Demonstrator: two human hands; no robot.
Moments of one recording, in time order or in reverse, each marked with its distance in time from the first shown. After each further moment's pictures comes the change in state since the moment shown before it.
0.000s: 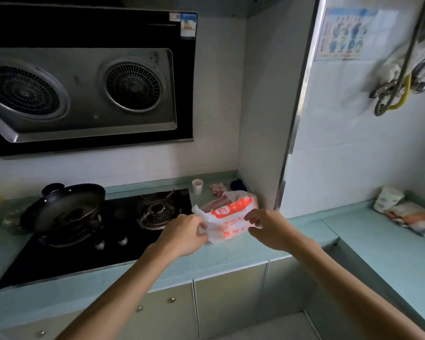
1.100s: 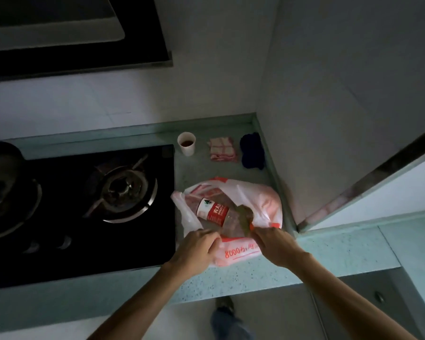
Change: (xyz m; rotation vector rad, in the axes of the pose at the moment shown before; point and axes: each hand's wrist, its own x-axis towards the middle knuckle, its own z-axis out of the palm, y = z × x) left_hand 0.300 -0.080 0.235 -0.117 -0.238 0.020; right_hand 0.287 0.239 0.156 -0.068 -0.357 -0.127
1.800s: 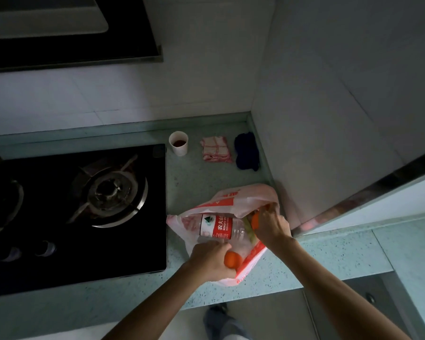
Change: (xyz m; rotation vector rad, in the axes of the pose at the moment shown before) left_hand 0.030 0.033 0.025 0.072 -0.359 -0.080; right_hand 0.048 0.004 -0.017 0.022 0.022 0.516
